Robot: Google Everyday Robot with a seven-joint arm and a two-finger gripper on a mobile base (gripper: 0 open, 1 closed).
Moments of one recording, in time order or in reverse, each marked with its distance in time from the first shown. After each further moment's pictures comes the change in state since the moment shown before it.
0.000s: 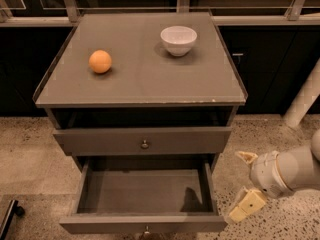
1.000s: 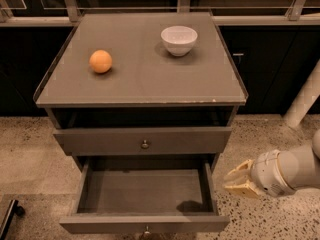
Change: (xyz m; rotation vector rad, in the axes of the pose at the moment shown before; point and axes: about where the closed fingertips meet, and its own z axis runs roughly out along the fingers) arm 0.000 -0.002 0.000 0.008 0.001 -0.001
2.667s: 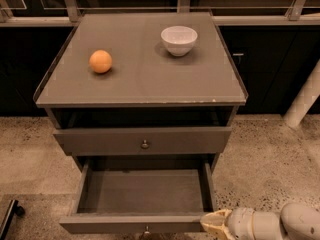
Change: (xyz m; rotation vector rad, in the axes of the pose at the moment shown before) arm 0.105 0.039 0.161 -0.071 -0.285 0.244
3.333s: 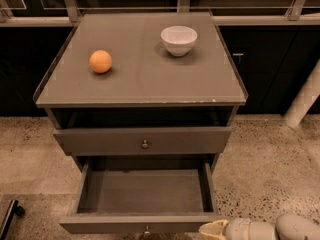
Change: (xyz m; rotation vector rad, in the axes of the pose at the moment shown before) arm 0.039 0.003 0.022 -0.014 0.011 0.108
